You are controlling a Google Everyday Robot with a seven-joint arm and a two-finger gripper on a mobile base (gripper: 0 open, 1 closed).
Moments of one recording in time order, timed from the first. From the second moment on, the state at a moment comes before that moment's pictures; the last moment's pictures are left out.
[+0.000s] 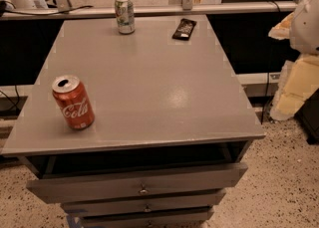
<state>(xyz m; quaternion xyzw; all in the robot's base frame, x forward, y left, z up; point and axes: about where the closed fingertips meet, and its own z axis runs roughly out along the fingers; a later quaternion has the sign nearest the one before) 0.438 -0.217 0.977 -0.60 0.78 -0.04 0.16</state>
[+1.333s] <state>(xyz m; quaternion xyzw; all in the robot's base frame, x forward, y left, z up) 0.465 -0.114 0.934 -0.54 0.77 0.19 0.29</state>
